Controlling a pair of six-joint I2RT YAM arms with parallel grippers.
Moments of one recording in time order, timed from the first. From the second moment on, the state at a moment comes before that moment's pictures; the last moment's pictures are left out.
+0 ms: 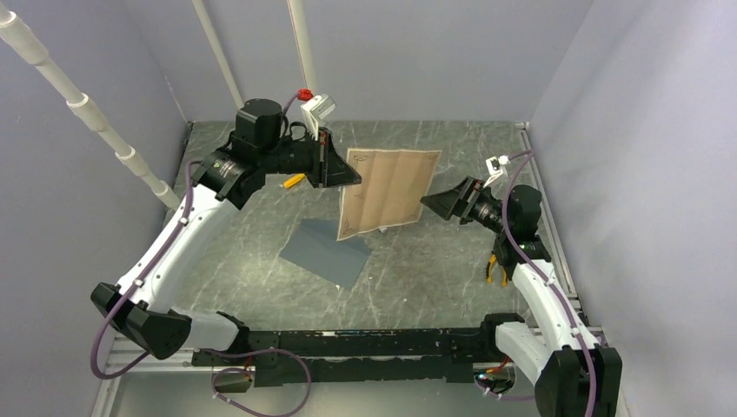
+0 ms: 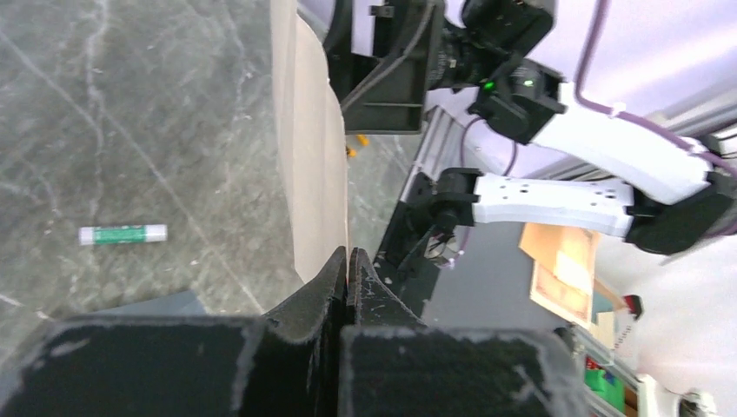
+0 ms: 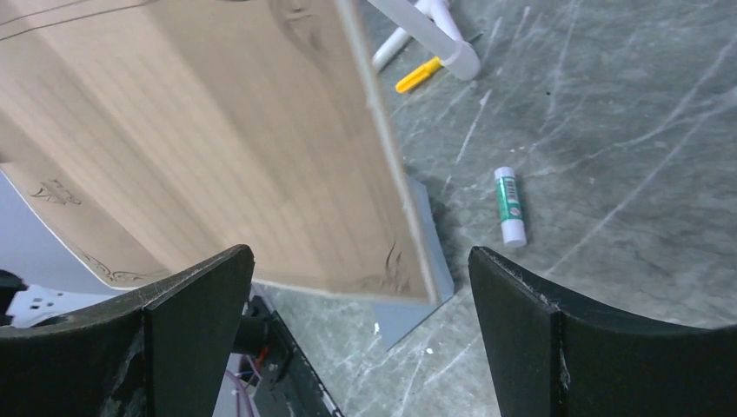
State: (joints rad) left arm -0.52 1.35 1.56 -0.58 0.75 -0.33; right arm 0.04 0.91 0.58 0.17 -0.77 0.70
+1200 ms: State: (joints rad) left arm -0.52 1.30 1.50 -0.56 0.59 -0.41; right arm 0.07 0.74 0.58 0.30 -0.84 0.87
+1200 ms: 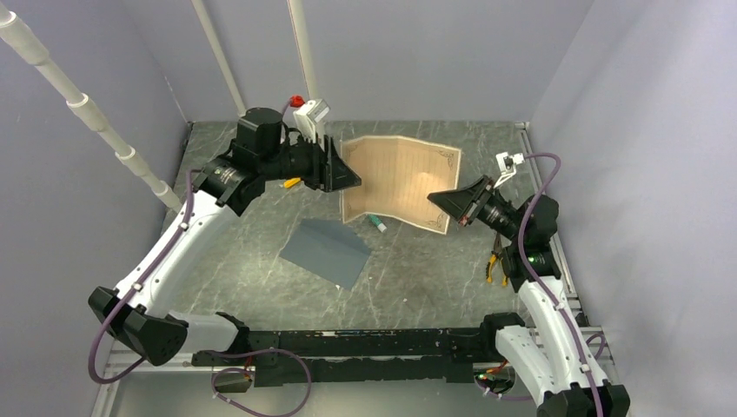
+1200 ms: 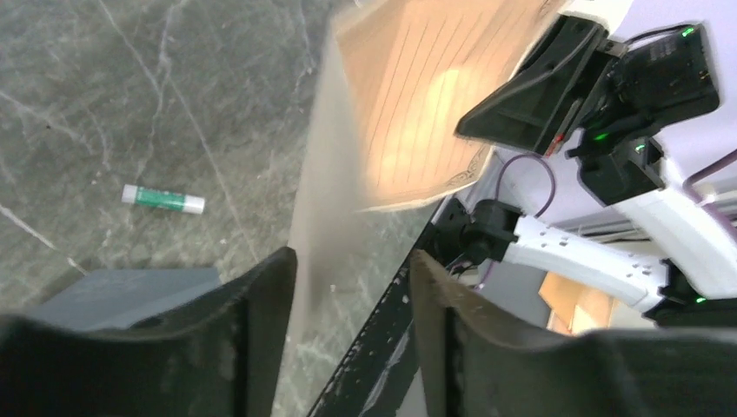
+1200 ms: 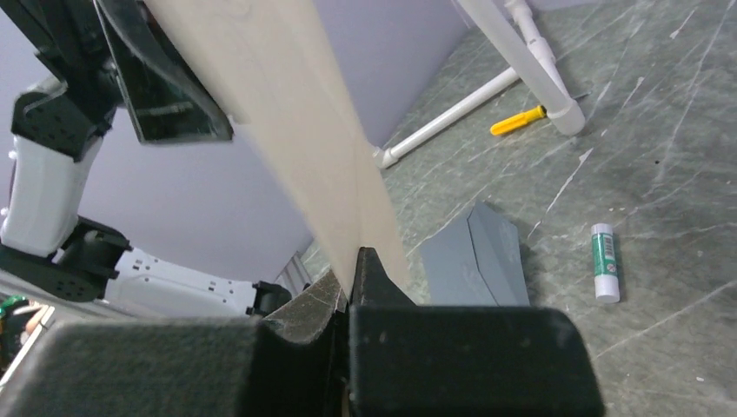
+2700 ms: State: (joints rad) left arm -0.45 1.51 1.28 0.10 0.79 -1.07; right arm 0.08 0.81 1.07 0.76 -0.87 1.34
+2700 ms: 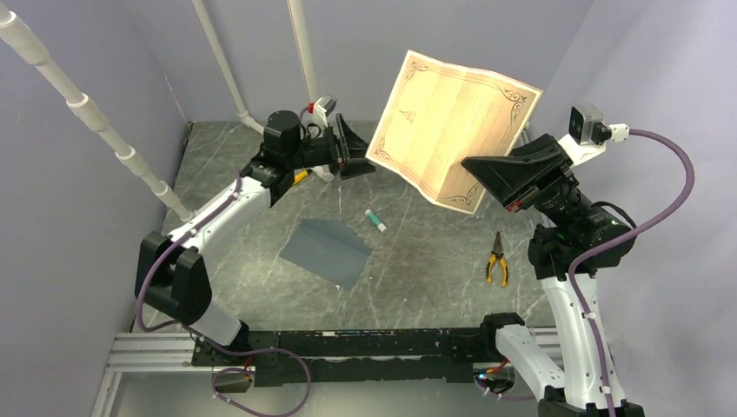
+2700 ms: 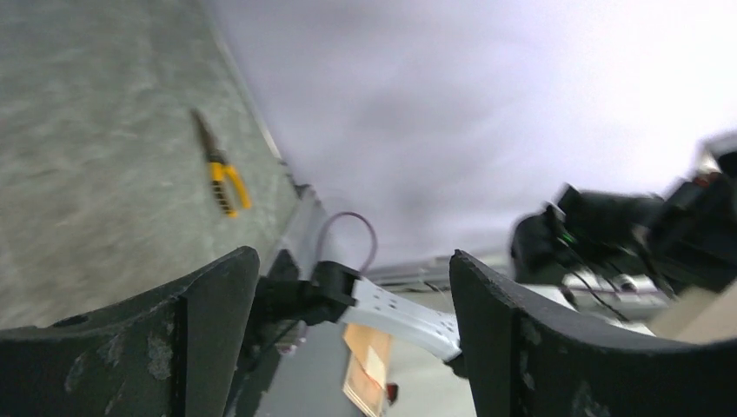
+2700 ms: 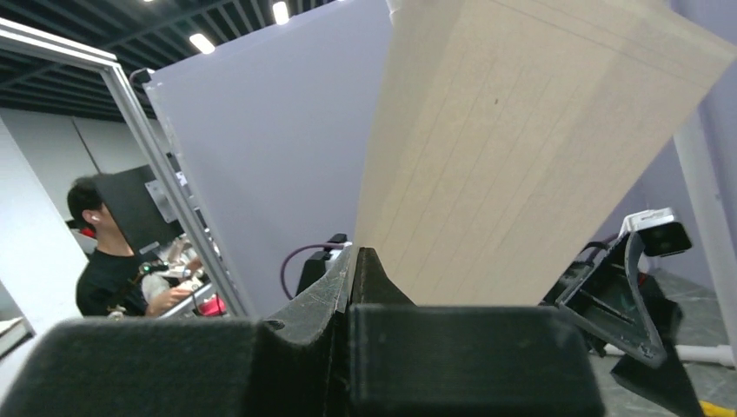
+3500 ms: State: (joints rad) left arm -0.57 1.56 1.27 1.01 1.03 -1.58; right arm 0.13 0.83 0.93 0.79 -0.80 1.44
